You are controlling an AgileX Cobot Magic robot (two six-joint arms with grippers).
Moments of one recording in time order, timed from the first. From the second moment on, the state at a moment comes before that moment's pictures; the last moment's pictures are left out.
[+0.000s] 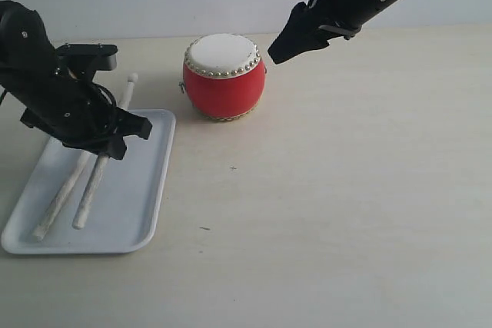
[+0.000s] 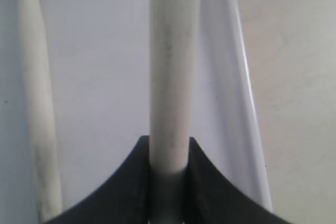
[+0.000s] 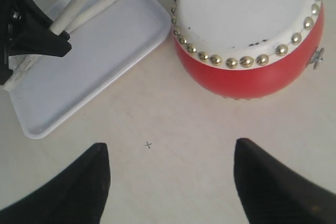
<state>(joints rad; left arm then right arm) -0.36 1.83 -1.06 -0.17 0.61 0.03 0.22 1.96 -1.54 0.81 1.04 -1.00</state>
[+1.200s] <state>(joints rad) -0.37 1.90 -1.06 -0.17 0.56 -0.04 0.22 1.96 -1.54 0.84 1.04 -0.97</state>
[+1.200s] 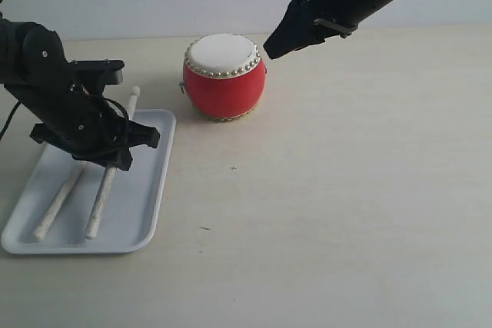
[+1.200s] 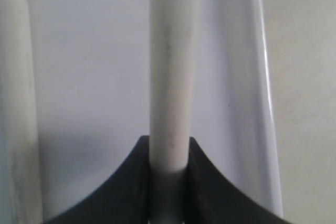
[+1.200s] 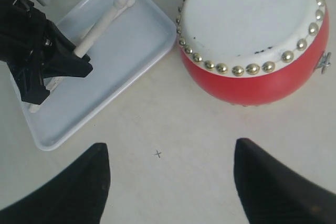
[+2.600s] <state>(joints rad) -0.37 1.90 -1.03 -0.14 0.54 -0.04 0.22 1.96 -1.54 0.84 1.05 -0.97</state>
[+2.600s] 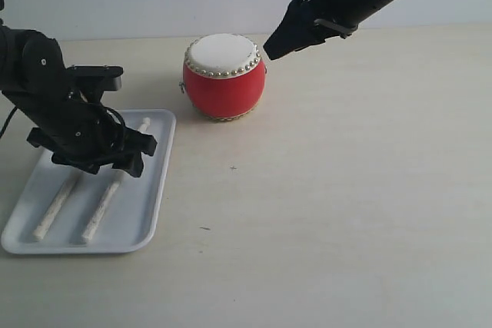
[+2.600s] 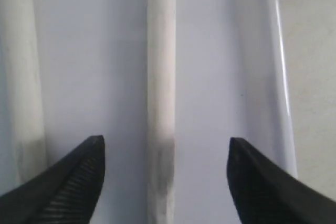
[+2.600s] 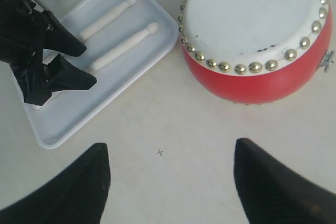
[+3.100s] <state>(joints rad) -0.37 1.61 -0.98 -0.13 0.41 0.03 0.22 1.96 -1.54 0.84 1.05 -0.97</state>
